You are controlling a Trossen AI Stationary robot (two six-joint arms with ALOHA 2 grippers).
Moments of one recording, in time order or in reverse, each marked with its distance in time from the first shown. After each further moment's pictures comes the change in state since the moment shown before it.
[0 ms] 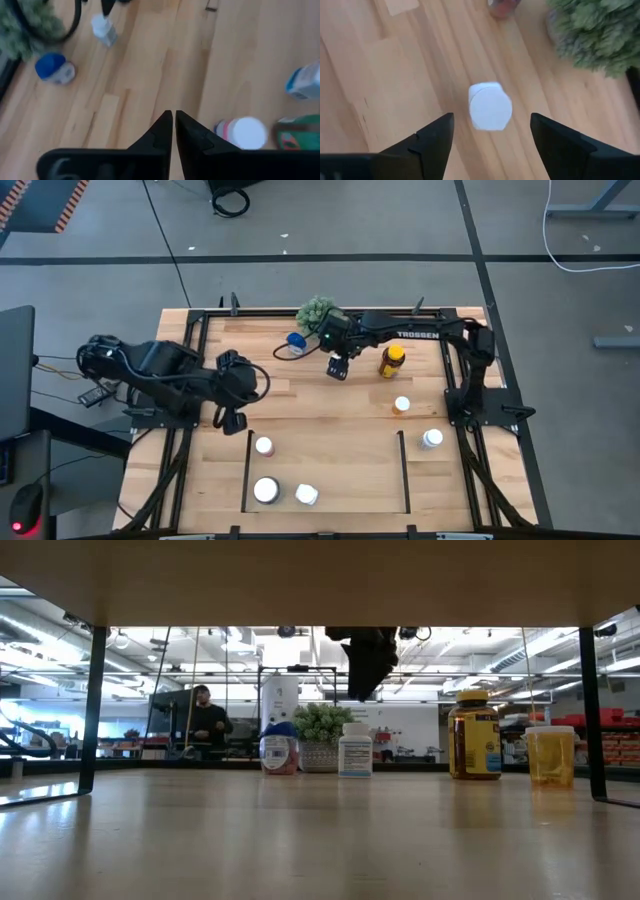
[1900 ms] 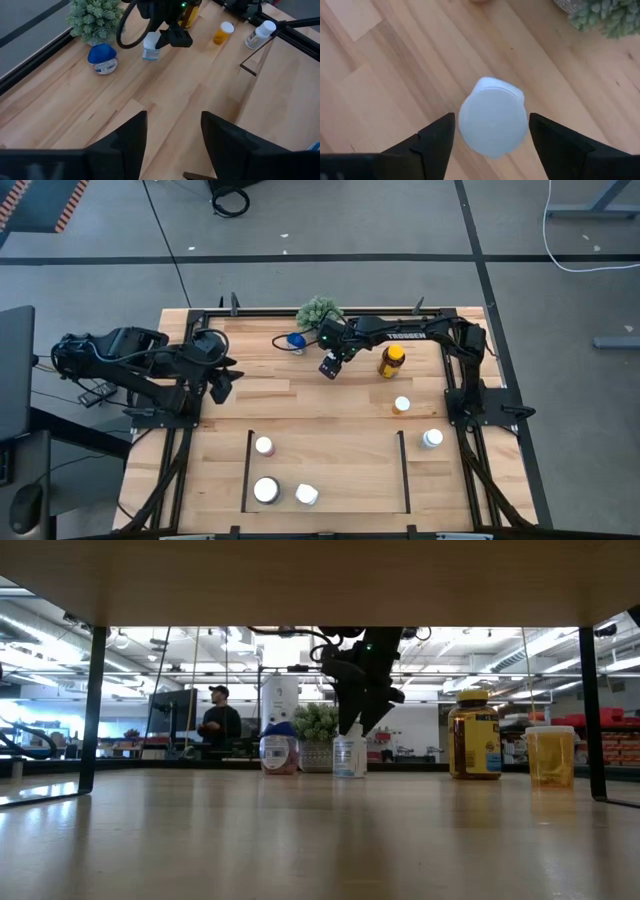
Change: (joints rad) left arm 0.120 -0.291 -0.229 0.092 -0.123 -0.242; right arm -0.045 0.071 -0.112 0.187 -0.060 0.239
